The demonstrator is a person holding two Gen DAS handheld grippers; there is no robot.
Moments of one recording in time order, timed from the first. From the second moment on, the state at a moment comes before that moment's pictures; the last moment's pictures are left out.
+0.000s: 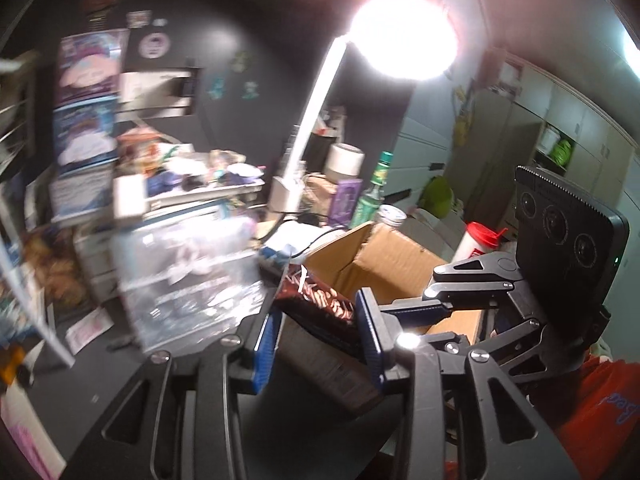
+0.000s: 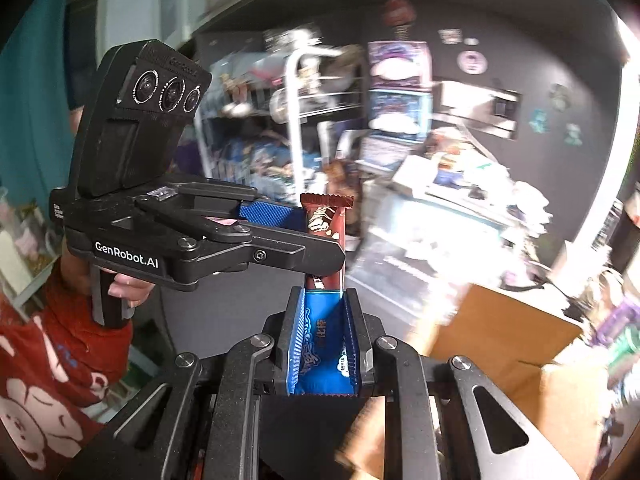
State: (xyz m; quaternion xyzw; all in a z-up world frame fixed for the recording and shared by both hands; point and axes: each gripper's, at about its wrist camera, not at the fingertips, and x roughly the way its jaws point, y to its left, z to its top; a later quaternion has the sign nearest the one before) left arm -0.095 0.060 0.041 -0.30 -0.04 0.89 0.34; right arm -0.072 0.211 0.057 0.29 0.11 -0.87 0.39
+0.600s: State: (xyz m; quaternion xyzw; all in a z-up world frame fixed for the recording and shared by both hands) left arm -0.146 0.179 0.027 -0.38 0.04 0.85 0.37; right arm -0.106 0.318 0.032 0.37 0.06 -0.88 0.30
